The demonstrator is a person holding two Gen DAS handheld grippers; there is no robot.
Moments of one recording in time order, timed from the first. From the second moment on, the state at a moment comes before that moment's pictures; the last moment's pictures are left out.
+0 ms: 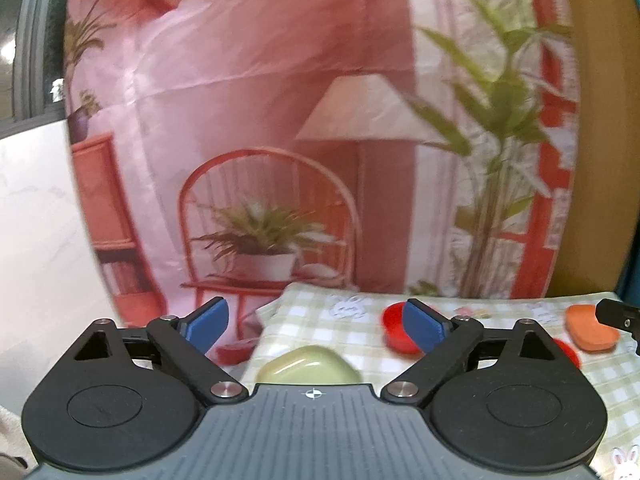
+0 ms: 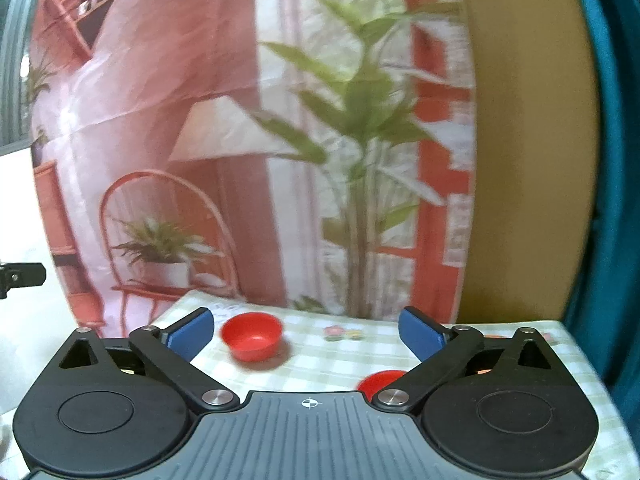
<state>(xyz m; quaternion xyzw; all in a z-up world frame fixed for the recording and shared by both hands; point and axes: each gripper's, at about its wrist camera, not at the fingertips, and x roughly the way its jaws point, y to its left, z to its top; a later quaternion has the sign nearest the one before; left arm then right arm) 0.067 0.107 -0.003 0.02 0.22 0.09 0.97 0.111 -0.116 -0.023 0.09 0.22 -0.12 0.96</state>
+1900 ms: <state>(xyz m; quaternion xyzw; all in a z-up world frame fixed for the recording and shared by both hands) 0.082 0.199 -0.199 -0.04 0.43 0.12 0.89 0.255 0.080 -0.205 0.05 0.44 0.18 0.88</state>
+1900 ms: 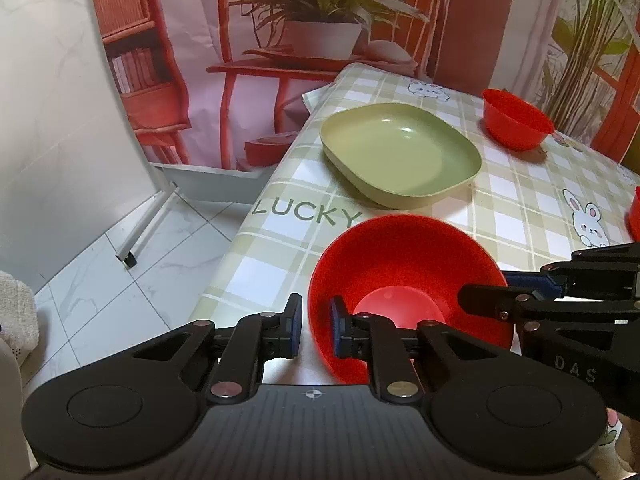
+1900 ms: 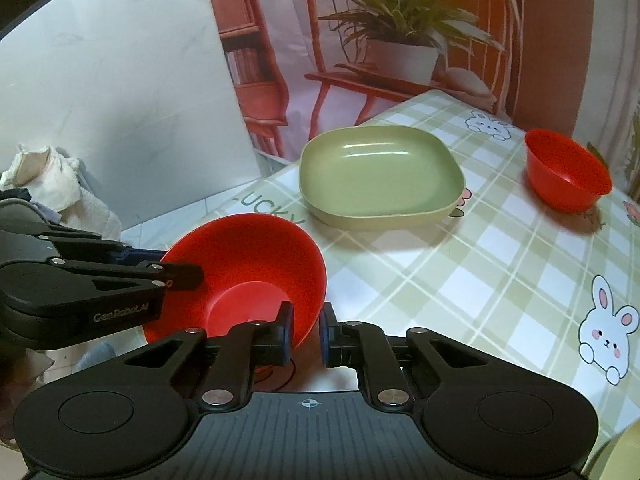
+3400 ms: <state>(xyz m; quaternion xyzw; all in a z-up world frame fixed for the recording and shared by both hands) 0.160 0.019 -0.124 0.05 0.35 -0.04 0.93 0.208 -0.113 -0.138 0.16 0.34 -0.01 0.93</state>
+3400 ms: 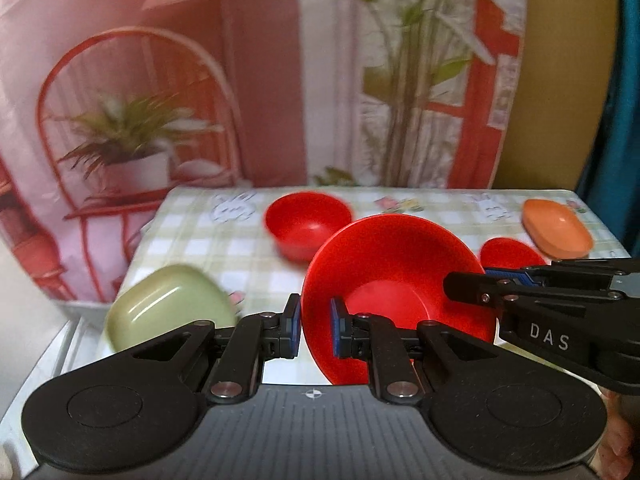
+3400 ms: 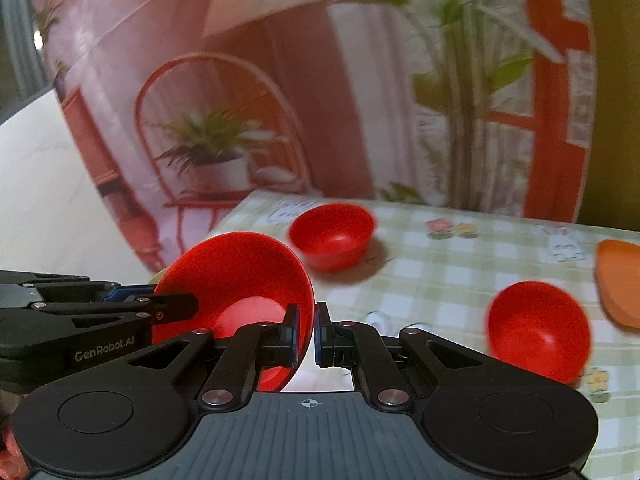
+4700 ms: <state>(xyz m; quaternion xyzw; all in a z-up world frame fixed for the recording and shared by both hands) 0.264 -0.112 -0.175 0.07 0.38 -0.15 0.91 0.186 -0.280 -0.178 0.19 0.34 -0.14 0.91</state>
